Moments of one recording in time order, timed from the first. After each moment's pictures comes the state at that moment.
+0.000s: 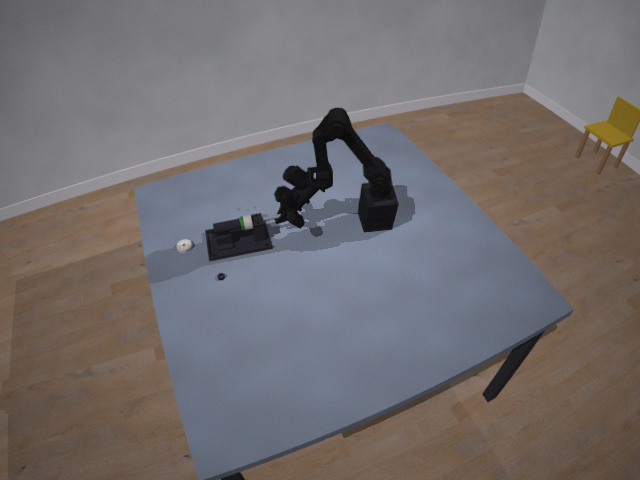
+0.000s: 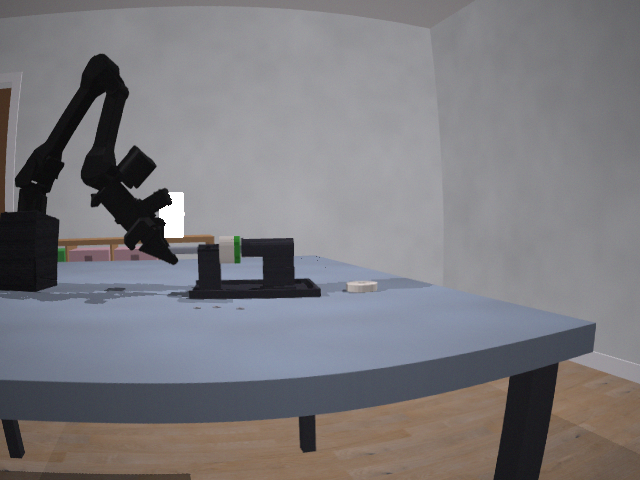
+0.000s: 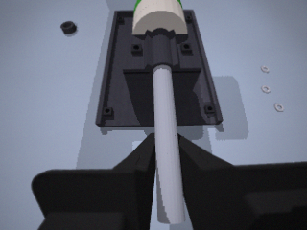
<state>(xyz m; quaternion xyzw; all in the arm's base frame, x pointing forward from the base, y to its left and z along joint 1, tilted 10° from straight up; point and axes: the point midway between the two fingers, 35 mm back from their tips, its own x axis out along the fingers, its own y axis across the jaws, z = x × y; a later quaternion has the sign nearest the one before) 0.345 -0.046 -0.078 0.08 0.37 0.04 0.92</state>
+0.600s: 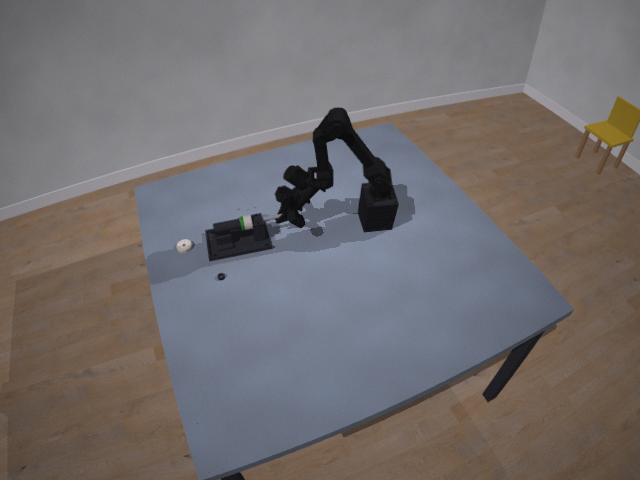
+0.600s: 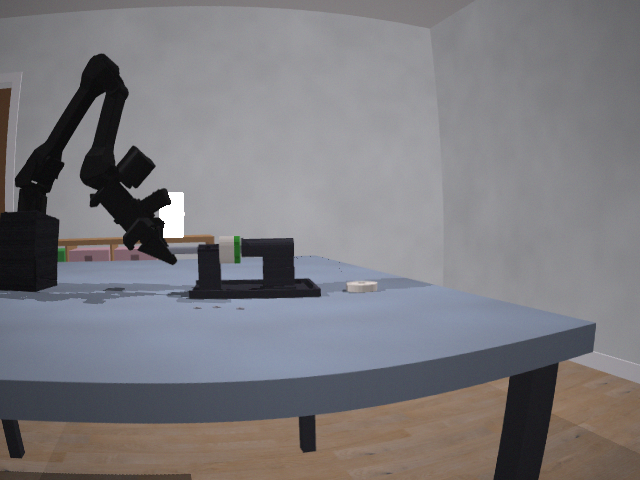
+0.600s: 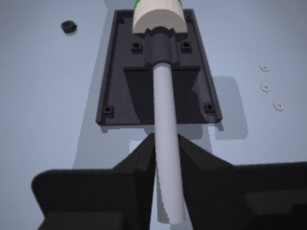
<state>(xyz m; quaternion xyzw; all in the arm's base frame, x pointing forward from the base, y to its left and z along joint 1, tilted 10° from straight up) 0.343 -0.046 -0.078 0.08 0.37 0.04 0.92</state>
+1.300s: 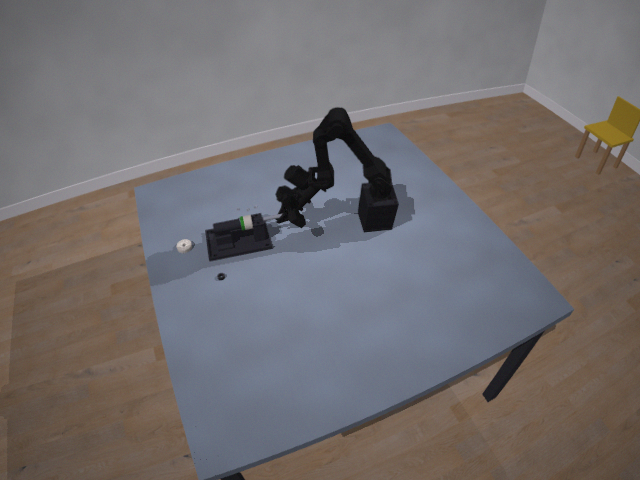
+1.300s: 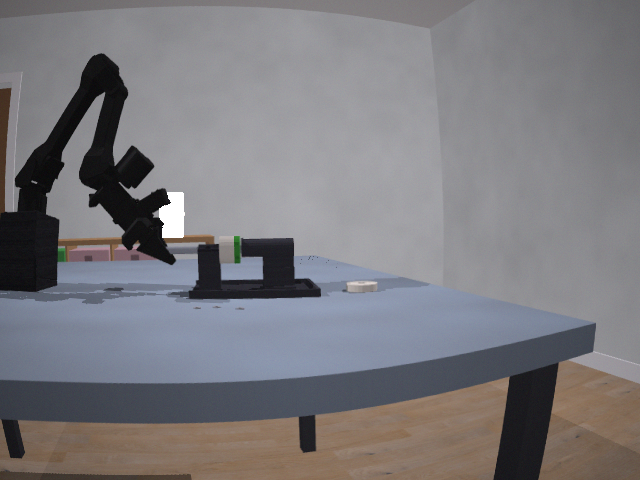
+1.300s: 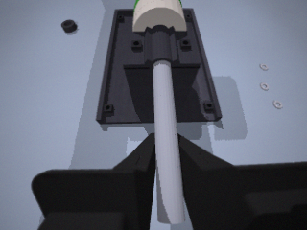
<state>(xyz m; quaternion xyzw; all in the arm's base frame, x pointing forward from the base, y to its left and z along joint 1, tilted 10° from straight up) 0.341 -0.046 -0.079 0.08 0.37 0.04 0.92</state>
